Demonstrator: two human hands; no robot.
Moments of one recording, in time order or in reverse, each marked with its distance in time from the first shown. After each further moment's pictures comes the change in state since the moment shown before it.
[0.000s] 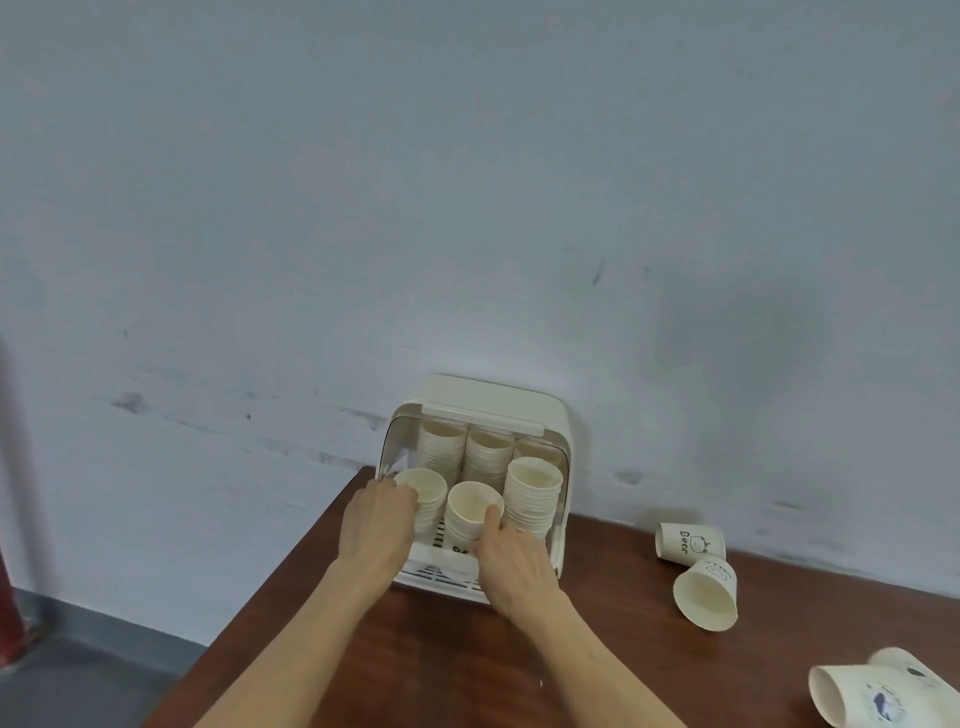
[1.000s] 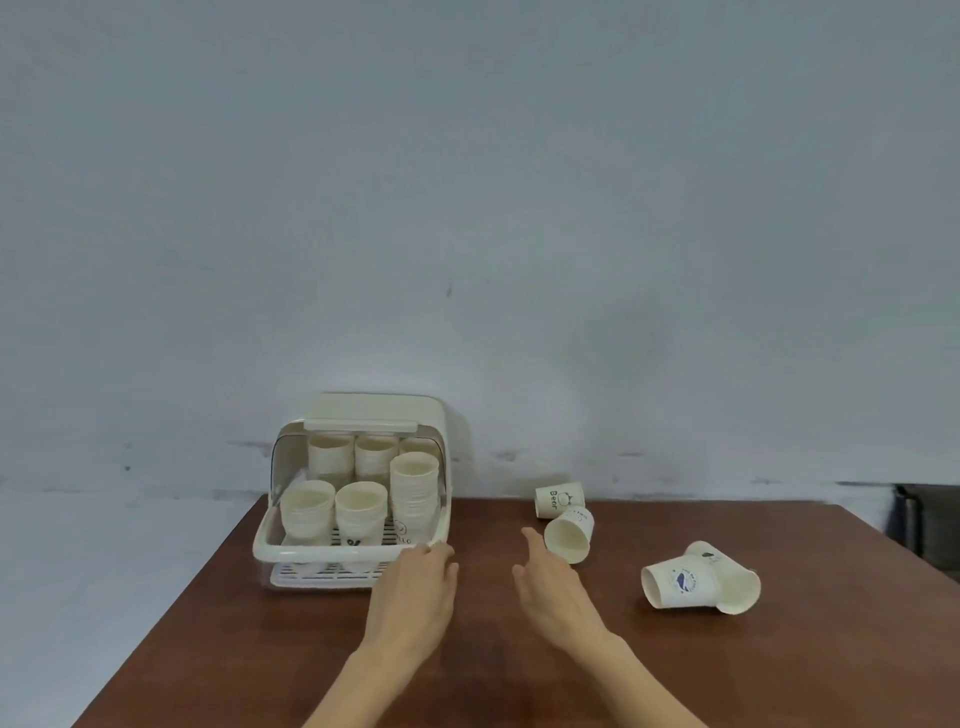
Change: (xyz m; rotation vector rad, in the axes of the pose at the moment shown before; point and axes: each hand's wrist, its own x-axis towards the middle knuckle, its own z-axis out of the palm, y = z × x) left_hand -0.110 0.143 -0.028 -0.425 -0.071 0.255; right_hand -0.156 0.112 -0.050 0.543 0.008 0.442
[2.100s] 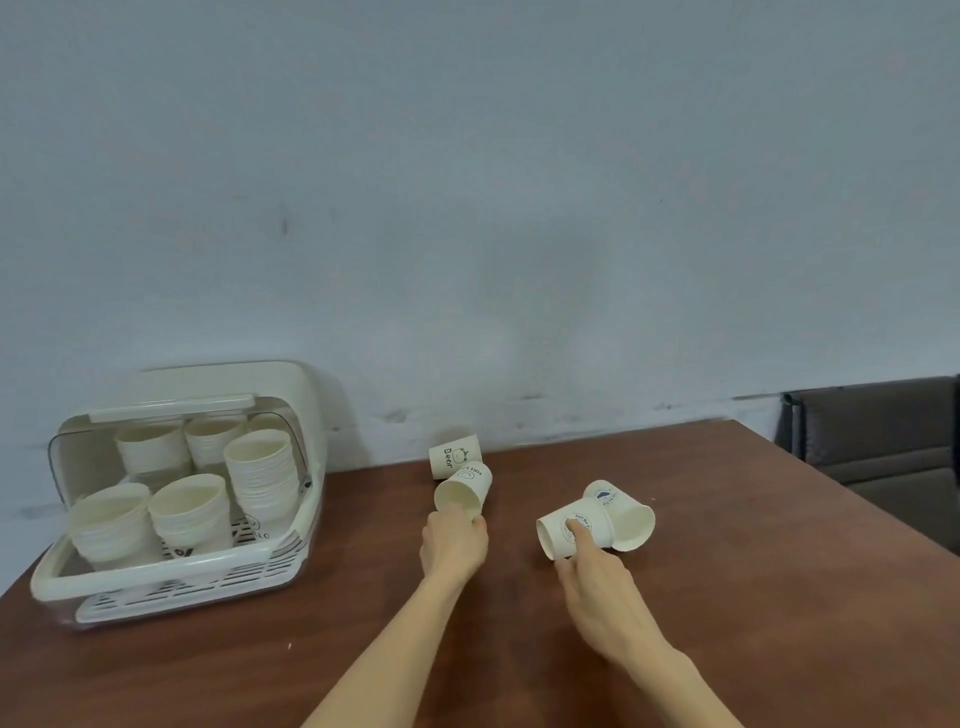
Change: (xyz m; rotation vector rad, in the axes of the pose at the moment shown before) left_hand 0.085 0.142 0.157 -0.271 -0.342 -0.398; right_hand -0.034 0.165 -0.066 0.001 0.126 0.229
